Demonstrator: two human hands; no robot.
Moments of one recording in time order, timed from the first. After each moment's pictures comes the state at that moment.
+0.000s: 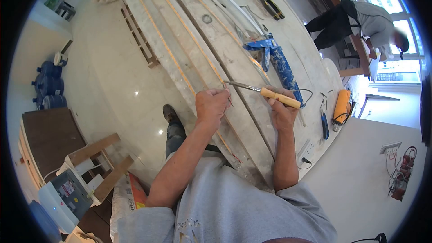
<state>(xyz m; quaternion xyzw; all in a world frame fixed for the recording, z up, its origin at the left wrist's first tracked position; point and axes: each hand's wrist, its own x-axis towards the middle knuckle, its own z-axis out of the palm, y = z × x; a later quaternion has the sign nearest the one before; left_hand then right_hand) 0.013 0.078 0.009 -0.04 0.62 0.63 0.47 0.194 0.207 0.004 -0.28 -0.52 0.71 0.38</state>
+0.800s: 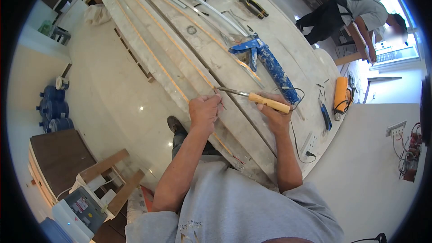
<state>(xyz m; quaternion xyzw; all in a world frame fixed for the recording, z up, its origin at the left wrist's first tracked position) 0.011 0.079 0.010 -0.06 0.60 0.63 0.49 0.201 0.187 0.025 -0.31 -0.66 0.58 0.36</state>
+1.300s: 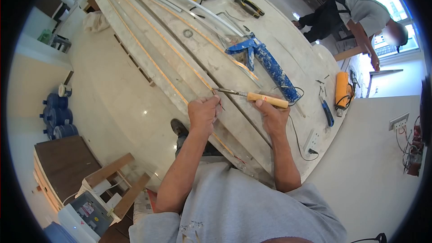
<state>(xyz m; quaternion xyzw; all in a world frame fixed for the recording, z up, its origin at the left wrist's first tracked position) 0.011 0.080 0.007 -0.05 0.61 0.61 0.50 0.190 0.173 0.021 -0.38 -0.44 0.70 0.41</state>
